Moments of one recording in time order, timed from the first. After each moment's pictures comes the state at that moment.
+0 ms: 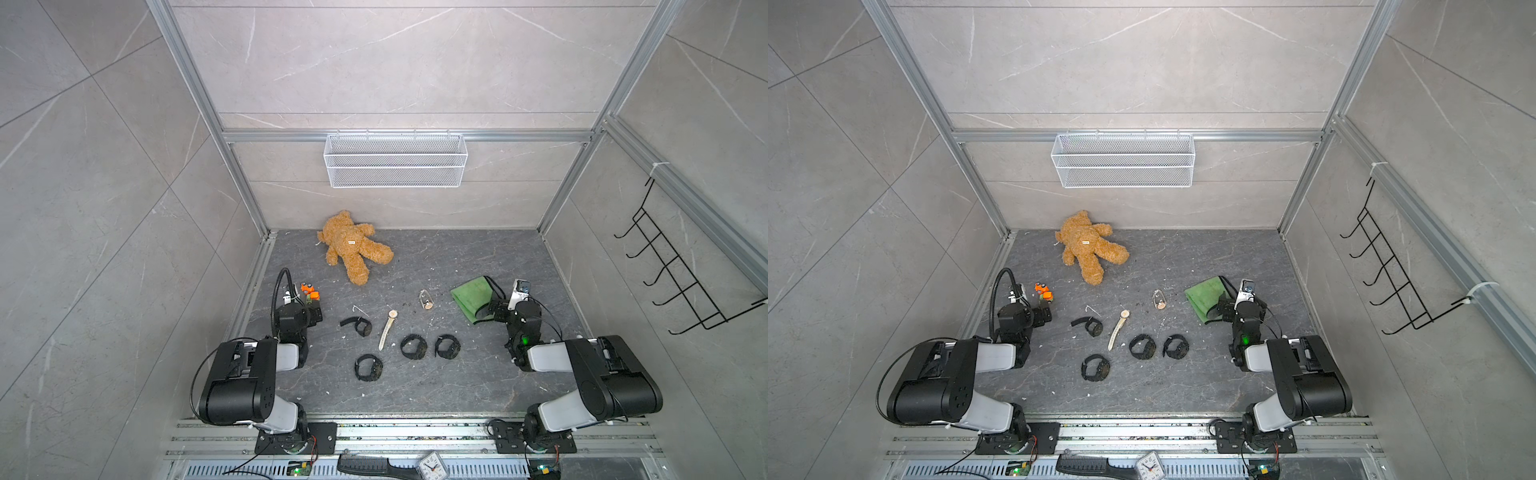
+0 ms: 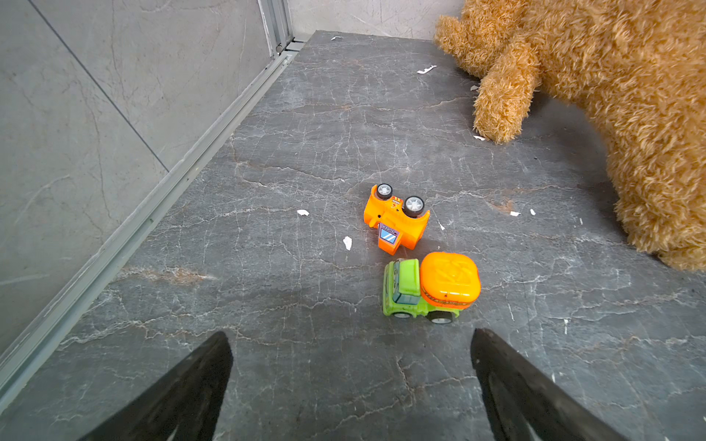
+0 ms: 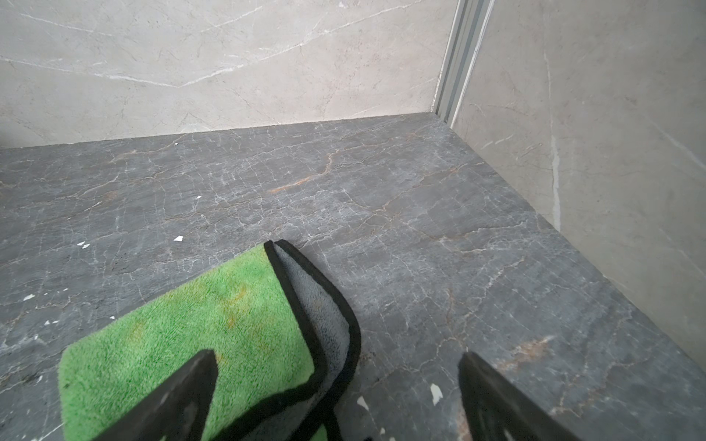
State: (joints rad) left arm 0.01 1.50 0.33 0.72 -0.20 -0.07; right arm 0.08 1.52 0.30 0.90 0.26 0.08
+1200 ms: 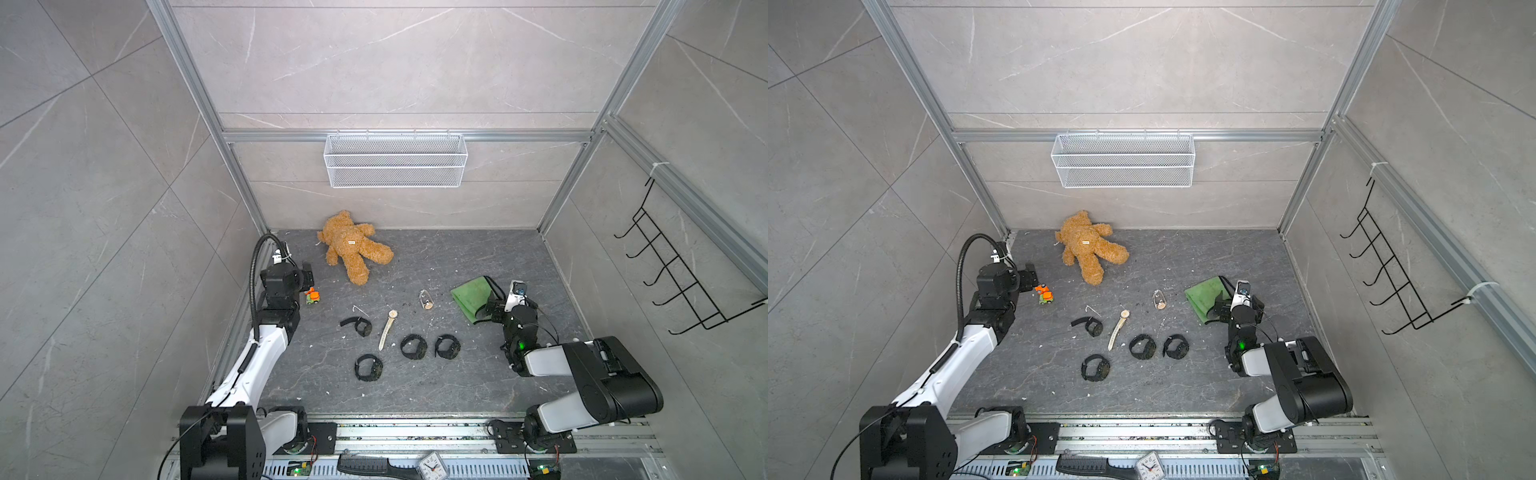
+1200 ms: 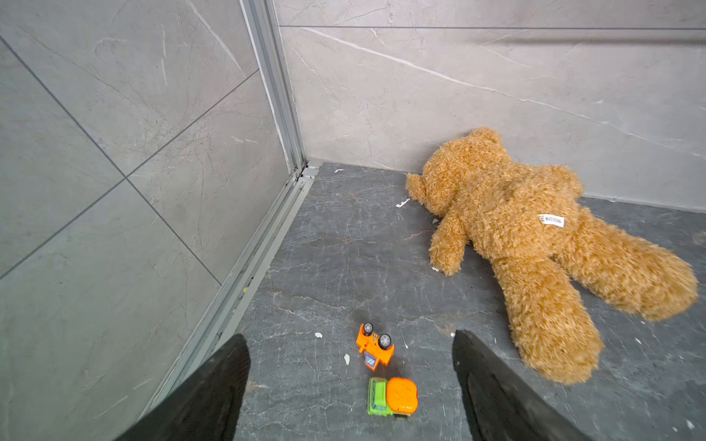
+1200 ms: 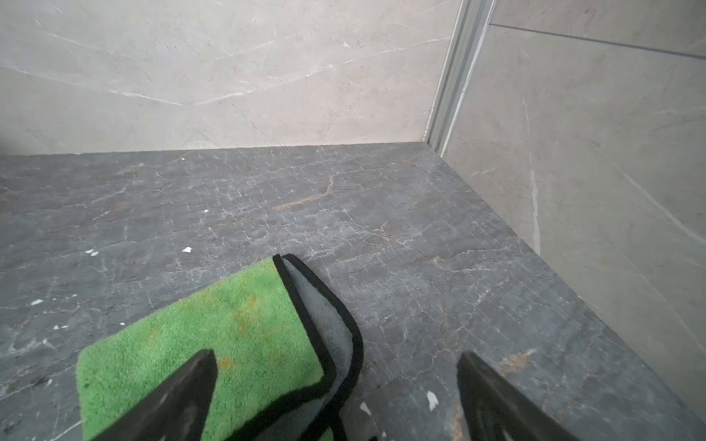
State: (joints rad) left arm -0.04 1.14 0.78 -0.01 -0.26 -0.04; right arm 0.17 1.46 0.27 0.93 0.37 0.02
